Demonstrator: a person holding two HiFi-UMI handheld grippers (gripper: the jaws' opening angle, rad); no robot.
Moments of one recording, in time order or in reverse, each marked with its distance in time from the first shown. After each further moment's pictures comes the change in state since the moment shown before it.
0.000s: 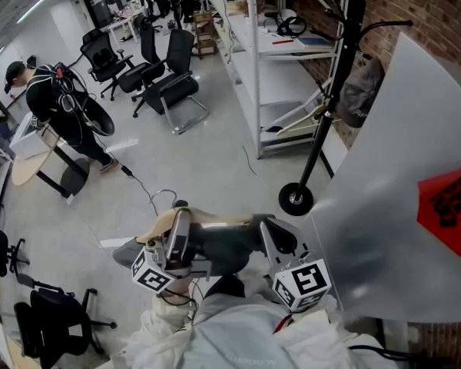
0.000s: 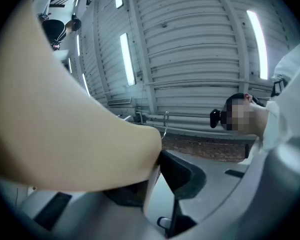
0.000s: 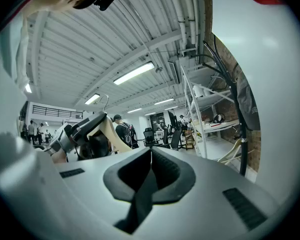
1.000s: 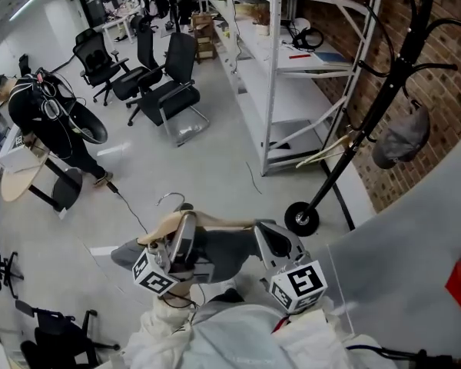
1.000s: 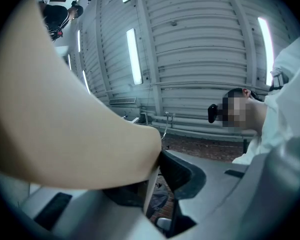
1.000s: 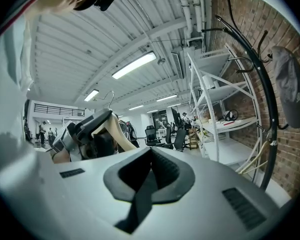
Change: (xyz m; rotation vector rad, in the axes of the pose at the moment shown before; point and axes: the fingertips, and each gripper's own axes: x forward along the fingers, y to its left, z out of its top) left arm 0.060 0.185 0.068 -0.009 0.020 -0.022; right arm 0.213 -0.013 0.007 -0.020 0.027 0.034
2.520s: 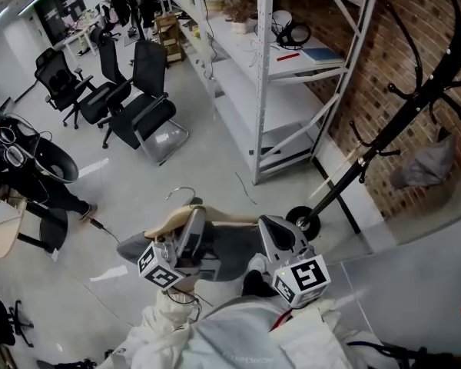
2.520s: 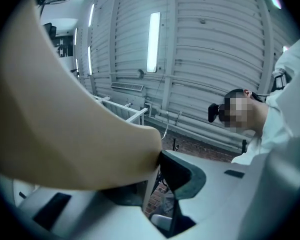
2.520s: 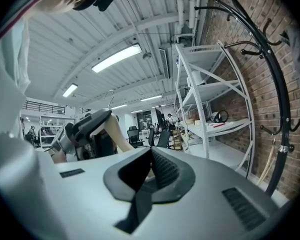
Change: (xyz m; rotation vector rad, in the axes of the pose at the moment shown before) left arm 0.114 0.196 0.003 -0.174 0.103 -0.120; right arm 0.178 -0.107 0.013 0.013 -0.003 -0.198
